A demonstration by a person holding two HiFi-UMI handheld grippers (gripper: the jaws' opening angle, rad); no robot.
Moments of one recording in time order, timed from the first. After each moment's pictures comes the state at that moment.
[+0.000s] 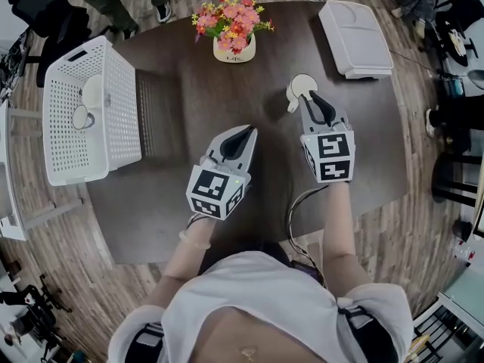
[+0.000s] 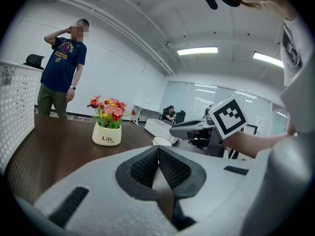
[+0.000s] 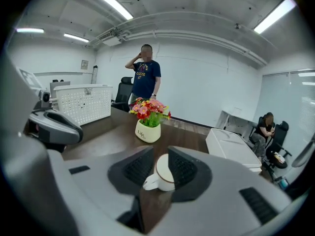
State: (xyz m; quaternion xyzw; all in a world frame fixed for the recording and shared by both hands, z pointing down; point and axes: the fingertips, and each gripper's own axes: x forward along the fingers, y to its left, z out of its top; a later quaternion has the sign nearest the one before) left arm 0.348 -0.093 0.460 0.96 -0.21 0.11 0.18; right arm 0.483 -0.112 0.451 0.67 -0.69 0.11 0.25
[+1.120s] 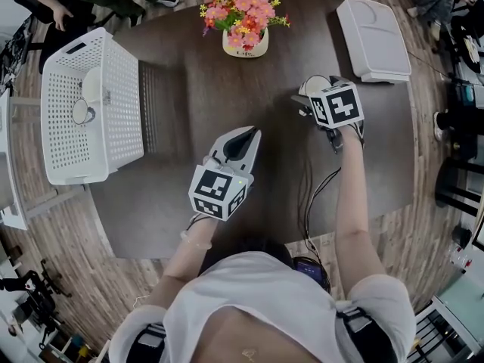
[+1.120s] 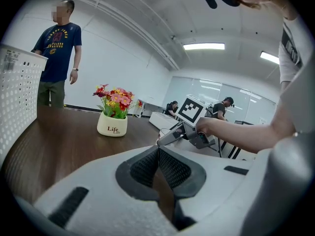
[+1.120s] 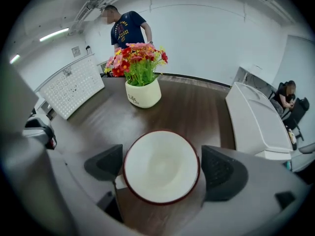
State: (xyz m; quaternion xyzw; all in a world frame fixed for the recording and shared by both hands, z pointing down) left arm 0.342 -0.104 0.489 0.95 -0.22 0.14 0.20; right arm 0.513 -0.157 0.557 0.56 -0.66 0.34 0.37
